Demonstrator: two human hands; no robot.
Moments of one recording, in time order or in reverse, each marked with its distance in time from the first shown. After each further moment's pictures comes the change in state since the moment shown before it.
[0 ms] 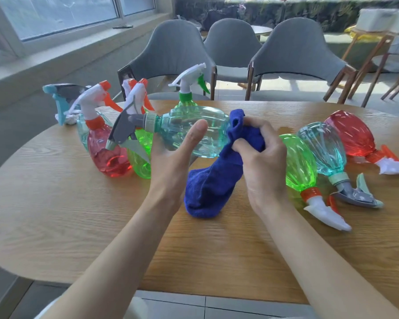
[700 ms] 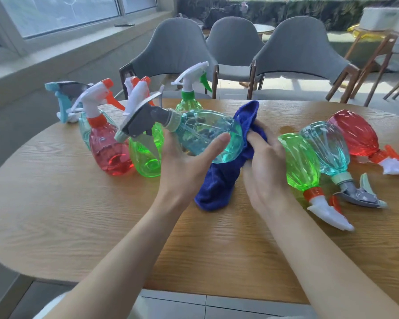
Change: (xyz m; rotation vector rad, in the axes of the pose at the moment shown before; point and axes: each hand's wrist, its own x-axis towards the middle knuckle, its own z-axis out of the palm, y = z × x) left_hand -0.009 0.000 0.005 0.268 -0.028 0.202; right_hand 0.005 0.002 0.005 0.343 0.001 0.295
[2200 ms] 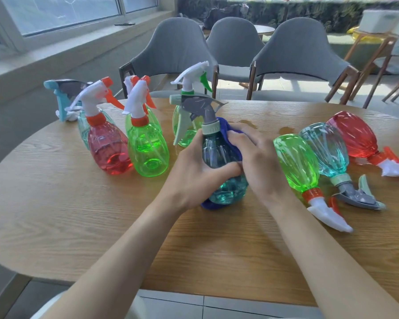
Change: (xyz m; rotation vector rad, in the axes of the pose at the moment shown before) left_hand 0.000 0.000 -0.001 0.285 -0.361 -0.055; right_hand -0.002 -0.014 -0.006 -0.438 -0.306 -0.073
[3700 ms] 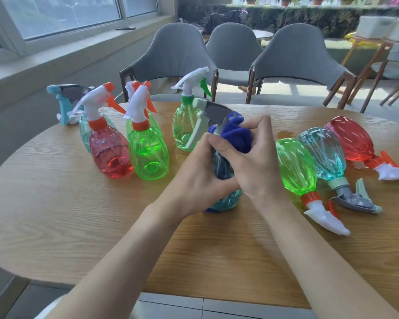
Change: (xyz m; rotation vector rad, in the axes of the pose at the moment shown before) left_hand 0.002 -0.001 0.002 0.059 -0.086 0.147; right_hand 0.003 0.008 0.009 -0.069 0.164 -0.182
